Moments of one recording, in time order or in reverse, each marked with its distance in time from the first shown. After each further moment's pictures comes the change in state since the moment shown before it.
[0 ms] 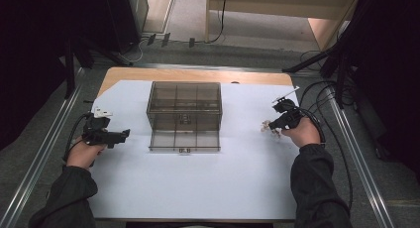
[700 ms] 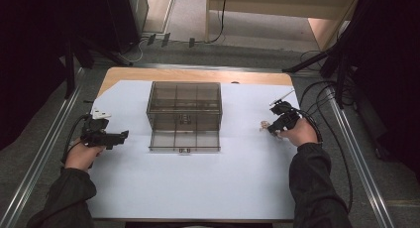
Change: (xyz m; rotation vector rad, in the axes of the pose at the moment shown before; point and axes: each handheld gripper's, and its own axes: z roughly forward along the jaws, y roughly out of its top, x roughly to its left) left arm -0.001 -0.003 -0.003 0.004 0.007 -0.001; right arm -0.003 0.001 0.020 0.081 0.006 -0.010
